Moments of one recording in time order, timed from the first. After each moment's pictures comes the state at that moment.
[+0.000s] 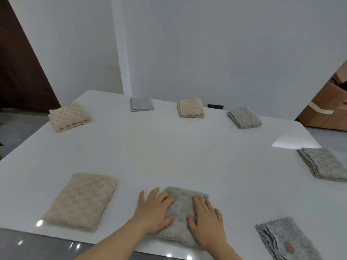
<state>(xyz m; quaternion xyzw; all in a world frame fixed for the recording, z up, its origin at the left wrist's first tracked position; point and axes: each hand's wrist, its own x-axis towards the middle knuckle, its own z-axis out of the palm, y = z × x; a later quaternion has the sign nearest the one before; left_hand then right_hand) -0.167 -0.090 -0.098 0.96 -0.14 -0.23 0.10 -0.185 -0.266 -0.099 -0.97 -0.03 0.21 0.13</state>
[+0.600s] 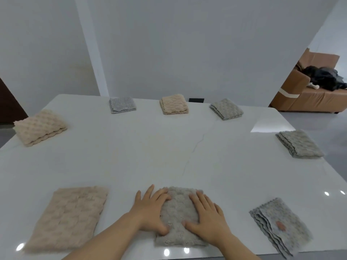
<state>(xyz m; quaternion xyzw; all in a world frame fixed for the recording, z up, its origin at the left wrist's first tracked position) -0.142 -0.076 -0.097 0.92 -0.20 -0.31 0.10 -0.186 -0.272 -0.097 -0.96 -0.01 0.23 0.16</state>
